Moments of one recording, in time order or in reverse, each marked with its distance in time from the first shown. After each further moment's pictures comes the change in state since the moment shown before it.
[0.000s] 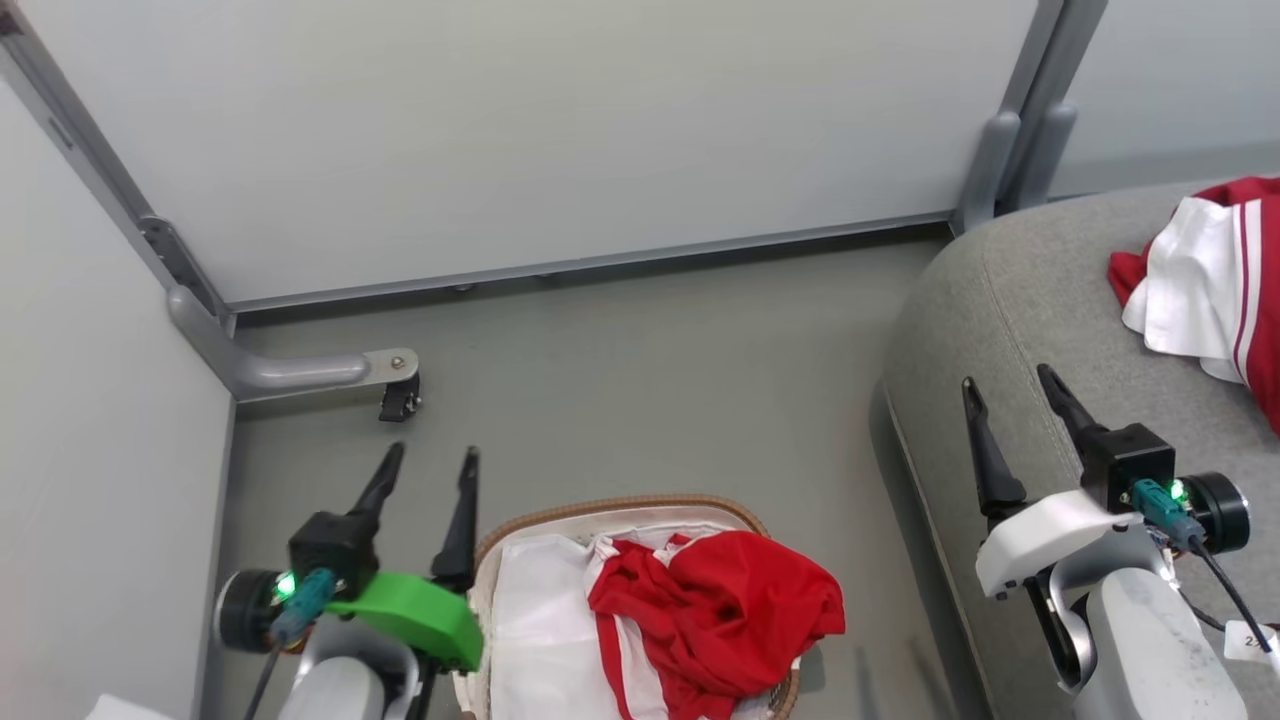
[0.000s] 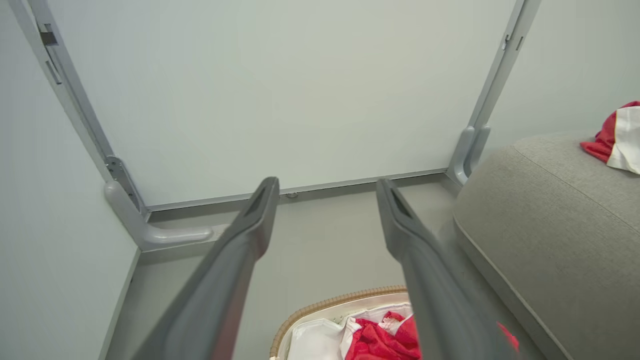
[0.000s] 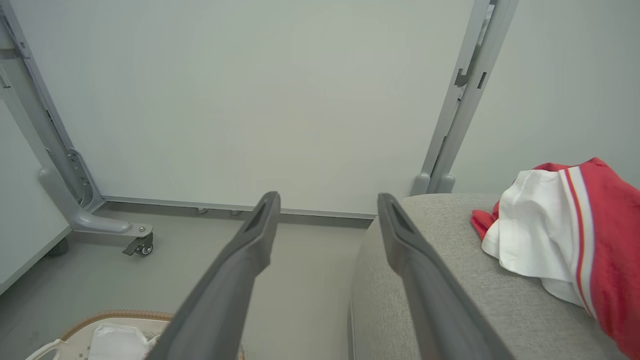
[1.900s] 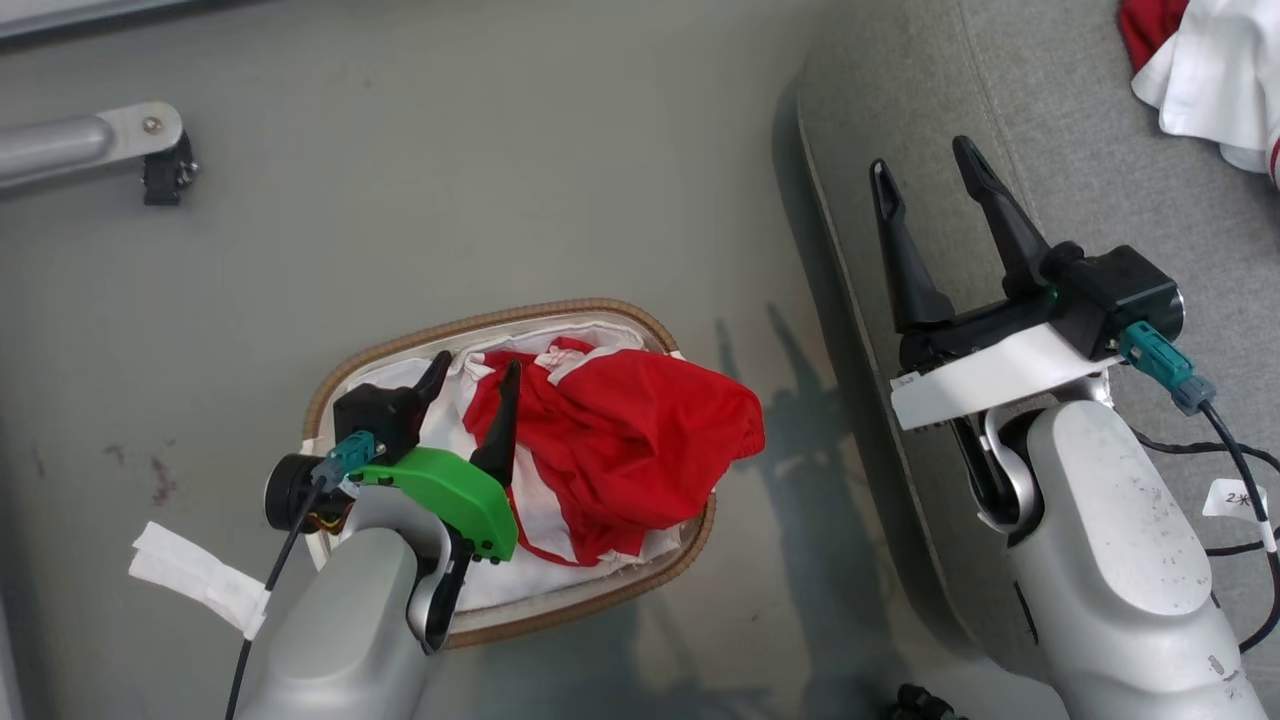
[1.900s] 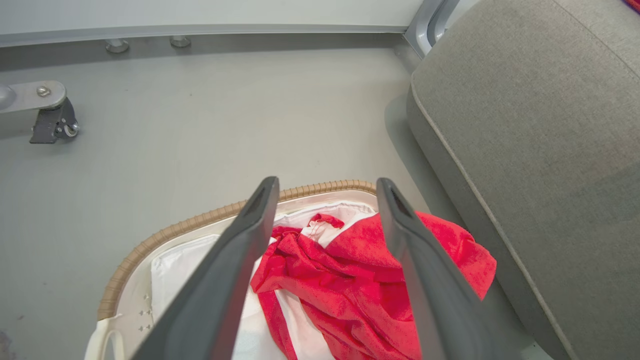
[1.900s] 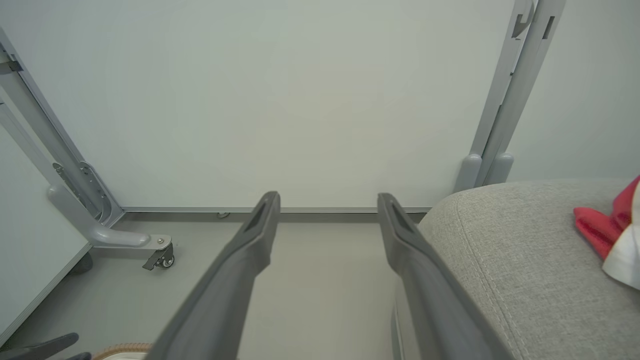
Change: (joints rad) left arm -0.307 -0.008 -0.168 0.309 -0.171 -0.014 0.000; right arm -0.231 0.018 0.187 -0.183 0.191 0.000 0.000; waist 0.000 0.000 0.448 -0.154
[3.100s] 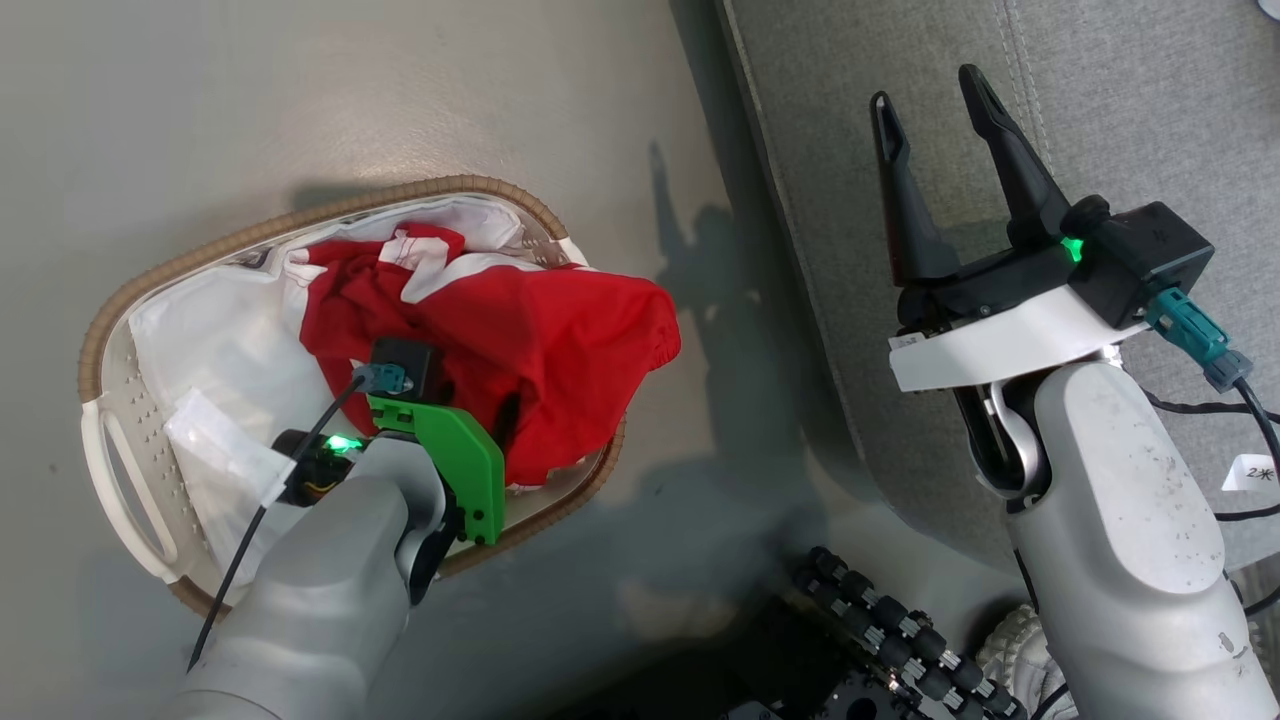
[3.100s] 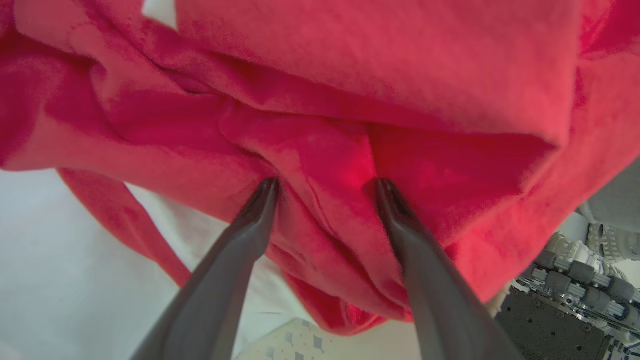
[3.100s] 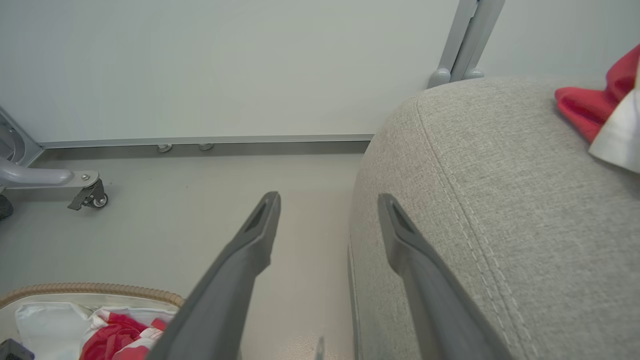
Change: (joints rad) left arm -0.271 0.053 -0.510 0.337 -0.439 0.000 0.196; right arm -0.051 0.000 0.016 -0.078 0.030 0.000 0.000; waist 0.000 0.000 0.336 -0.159
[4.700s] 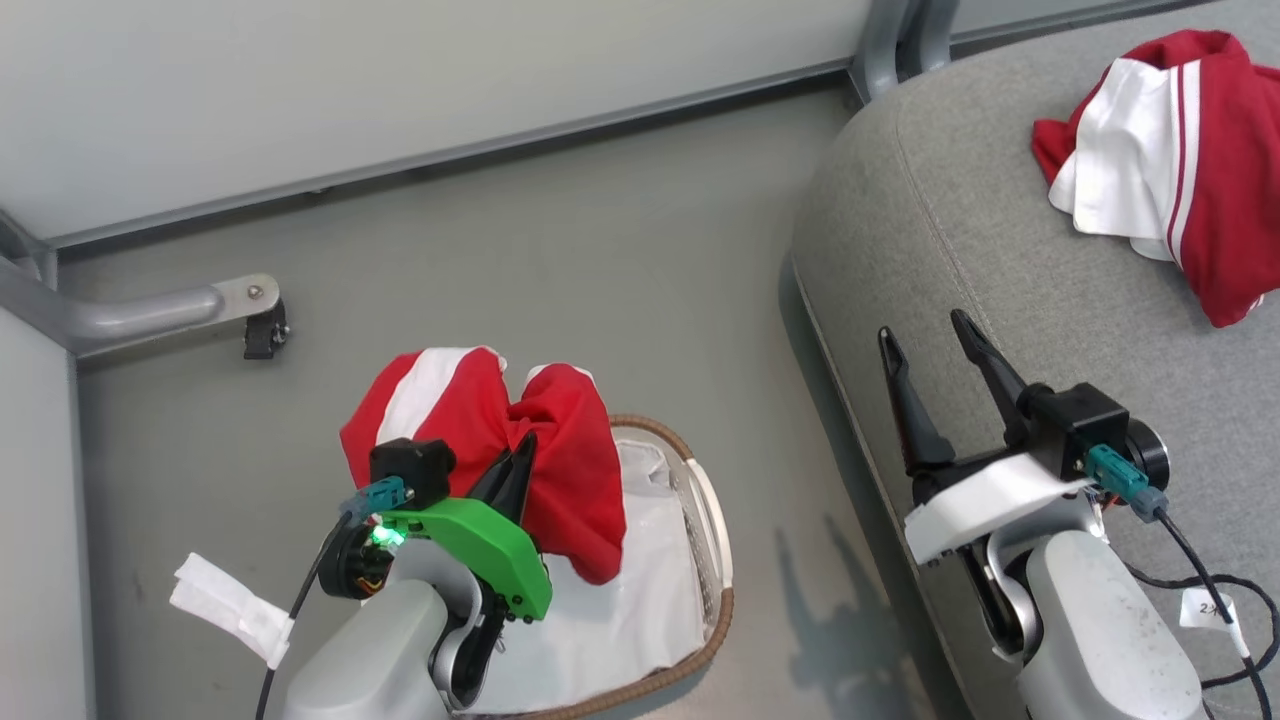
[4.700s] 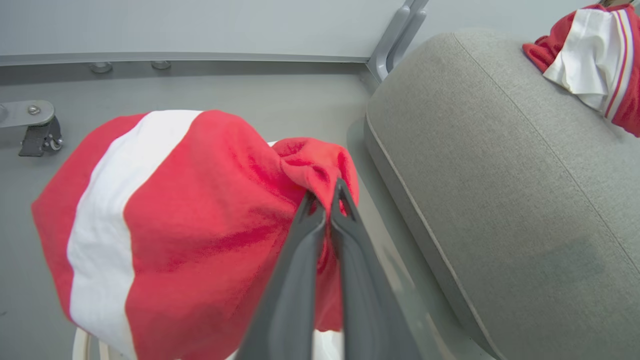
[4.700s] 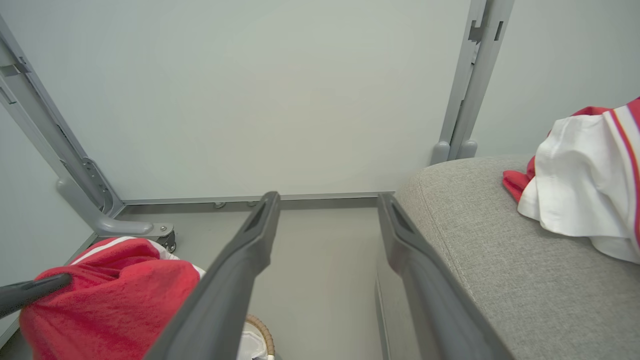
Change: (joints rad) left arm 0.257 0.013 0.146 -0.282 -0.020 0.030 -0.194; right arm 0.230 0.001 -0.045 0.173 -0.072 0.000 0.000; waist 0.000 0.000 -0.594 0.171
